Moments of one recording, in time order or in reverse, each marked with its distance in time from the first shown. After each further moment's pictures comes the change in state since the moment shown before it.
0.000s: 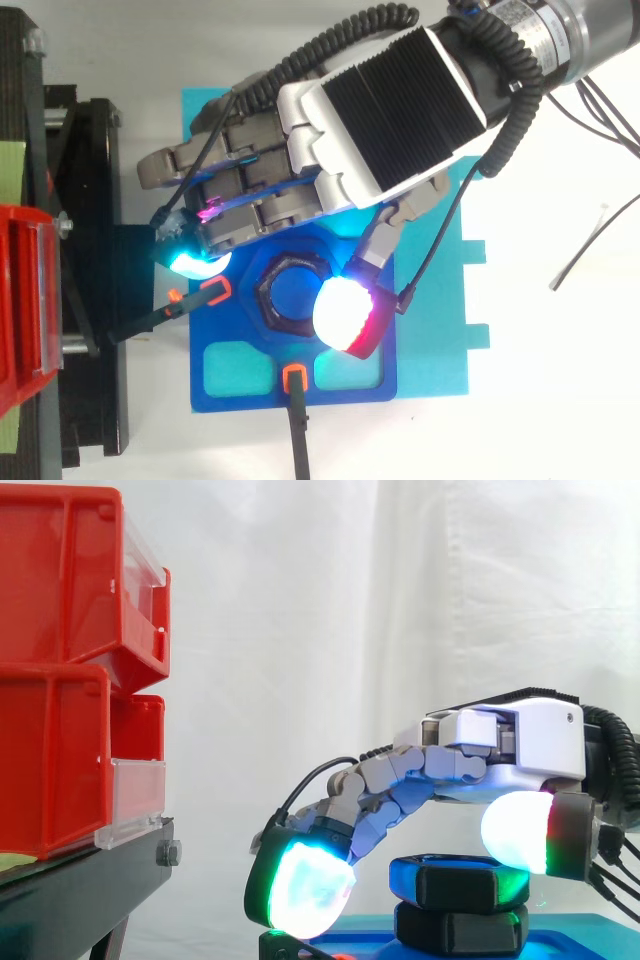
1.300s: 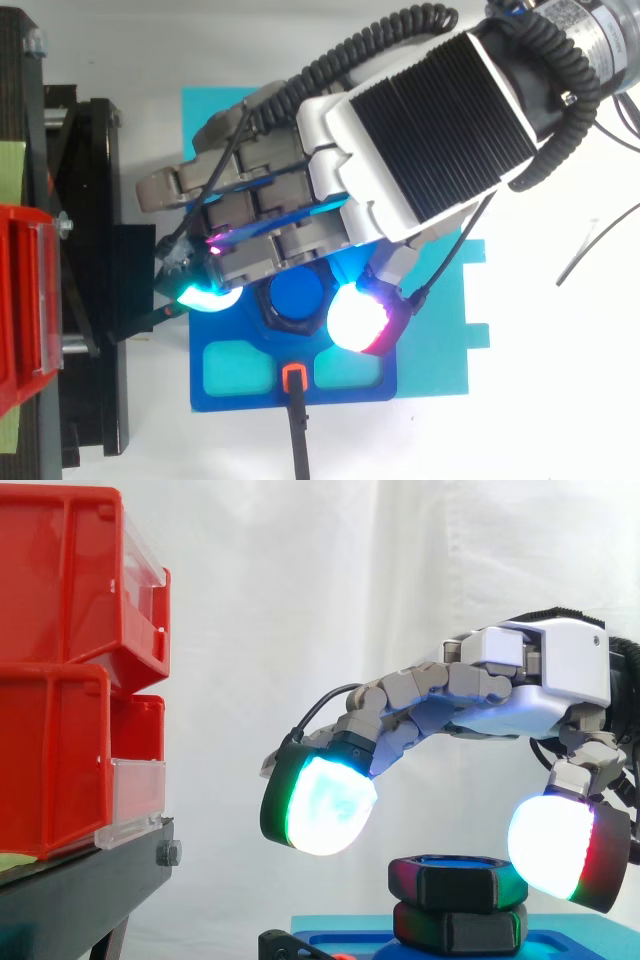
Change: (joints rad) arm 0.022 0.067 0.000 -0.081 0.005 -0.039
